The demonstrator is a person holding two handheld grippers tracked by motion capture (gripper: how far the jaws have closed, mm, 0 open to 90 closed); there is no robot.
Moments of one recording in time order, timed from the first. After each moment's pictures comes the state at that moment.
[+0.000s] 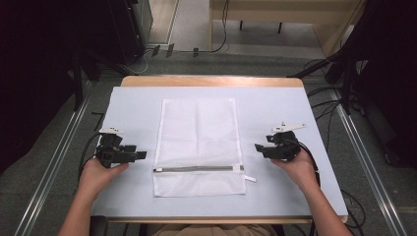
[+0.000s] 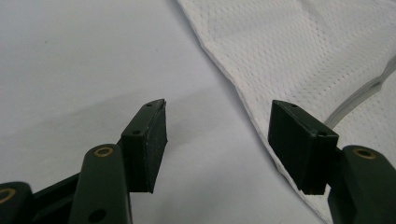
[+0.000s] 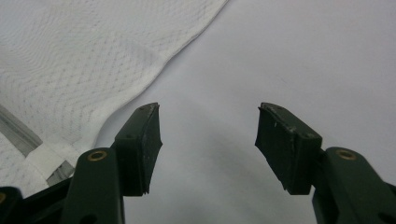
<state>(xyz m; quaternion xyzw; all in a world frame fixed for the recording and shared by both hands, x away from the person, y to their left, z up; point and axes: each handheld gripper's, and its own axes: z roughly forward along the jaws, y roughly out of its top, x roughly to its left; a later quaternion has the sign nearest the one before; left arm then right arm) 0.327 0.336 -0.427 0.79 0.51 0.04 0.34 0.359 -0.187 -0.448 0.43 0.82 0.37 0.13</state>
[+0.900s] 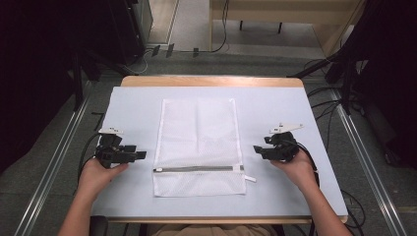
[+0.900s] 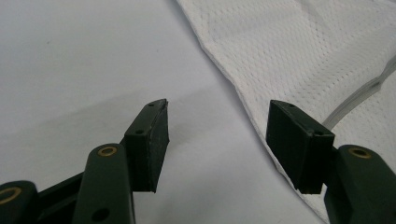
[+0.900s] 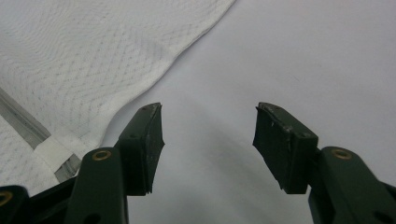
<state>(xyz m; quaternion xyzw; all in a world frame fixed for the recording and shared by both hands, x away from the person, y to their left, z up) 0.326 0.336 -0.426 0.79 0.51 0.05 0.34 0.358 -0.183 -0.449 0.42 0.82 0.36 0.13</state>
